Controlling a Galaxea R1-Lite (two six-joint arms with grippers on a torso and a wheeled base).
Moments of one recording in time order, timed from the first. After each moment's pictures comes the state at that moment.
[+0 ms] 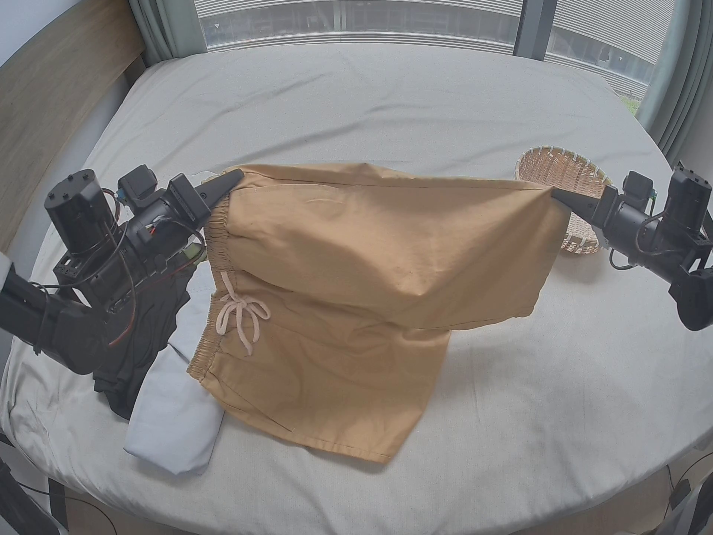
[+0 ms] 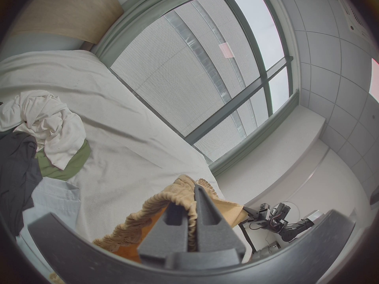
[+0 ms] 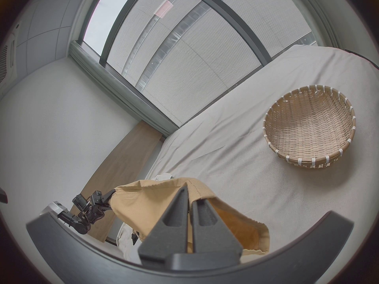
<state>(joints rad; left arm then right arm) -0.22 1.85 -0.83 -1.22 -0.40 -0.73 0.06 1.77 -0.88 -0.91 0.54 0.59</state>
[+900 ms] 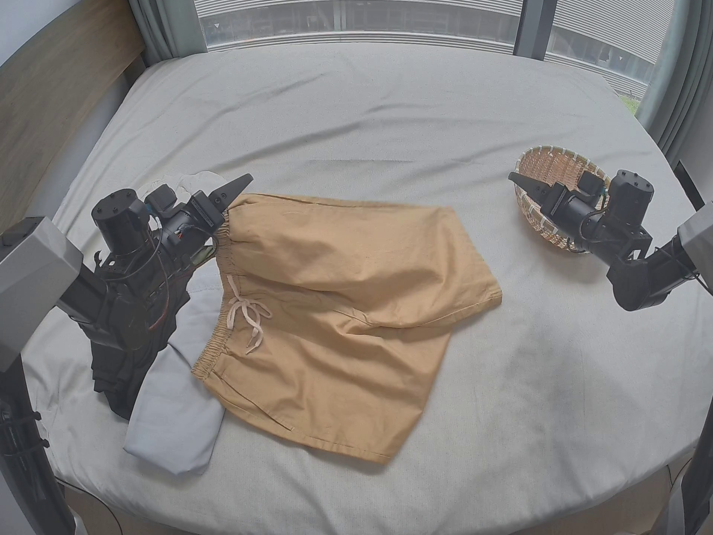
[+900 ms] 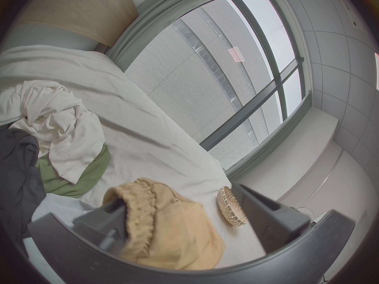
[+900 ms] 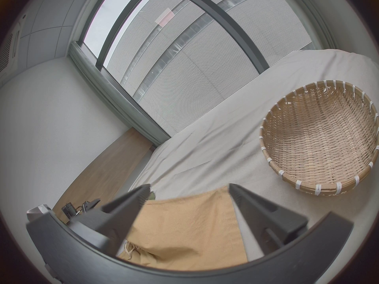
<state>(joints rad) -0.13 2.14 -1.04 -1.28 -0.38 -0.73 0.07 2.13 -1.16 -1.08 0.44 0.59</state>
